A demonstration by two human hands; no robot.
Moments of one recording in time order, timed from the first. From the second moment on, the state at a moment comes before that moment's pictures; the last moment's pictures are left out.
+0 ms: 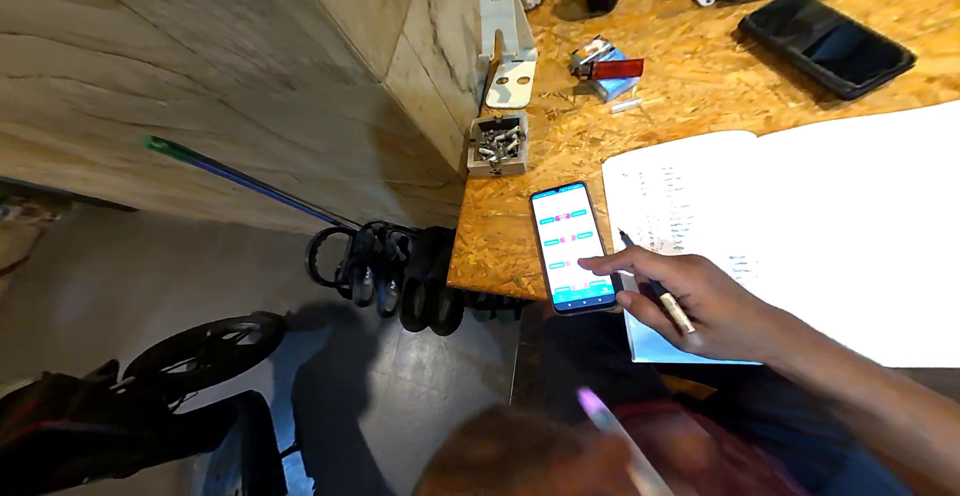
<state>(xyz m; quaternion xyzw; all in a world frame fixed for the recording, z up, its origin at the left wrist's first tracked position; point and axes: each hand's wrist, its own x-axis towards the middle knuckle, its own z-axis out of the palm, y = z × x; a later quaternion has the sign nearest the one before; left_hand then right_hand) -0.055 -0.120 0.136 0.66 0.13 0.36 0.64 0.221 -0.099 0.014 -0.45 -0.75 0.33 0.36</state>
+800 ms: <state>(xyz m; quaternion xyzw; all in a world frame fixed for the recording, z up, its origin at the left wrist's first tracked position) -0.023 0.036 -0.010 0.62 0.35 0.58 0.39 0.210 -0.102 0.025 -0.49 -0.77 0.27 0.31</state>
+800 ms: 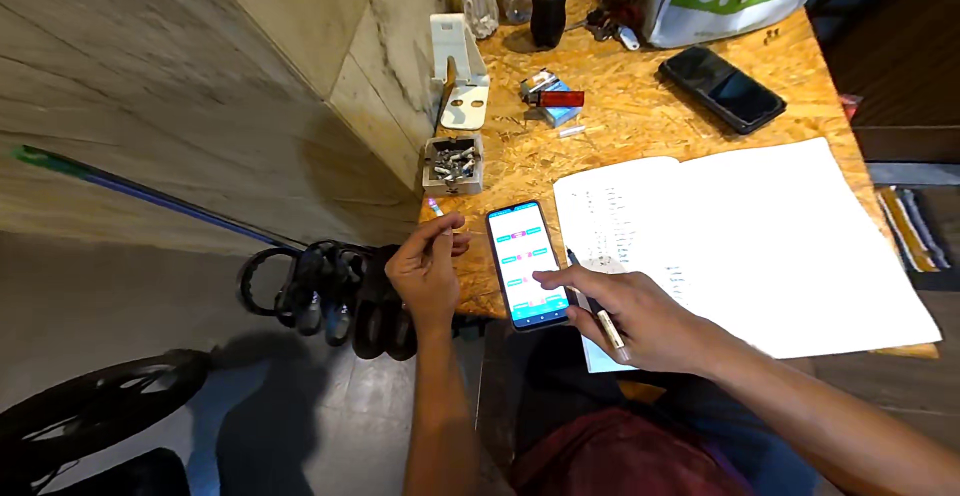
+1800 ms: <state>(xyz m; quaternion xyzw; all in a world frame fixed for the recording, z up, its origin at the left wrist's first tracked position) -0.027 0.030 -0.008 0.63 0.33 0.57 0.41 0.214 -0.094 0.026 -0.56 -0.72 0.27 0.30</state>
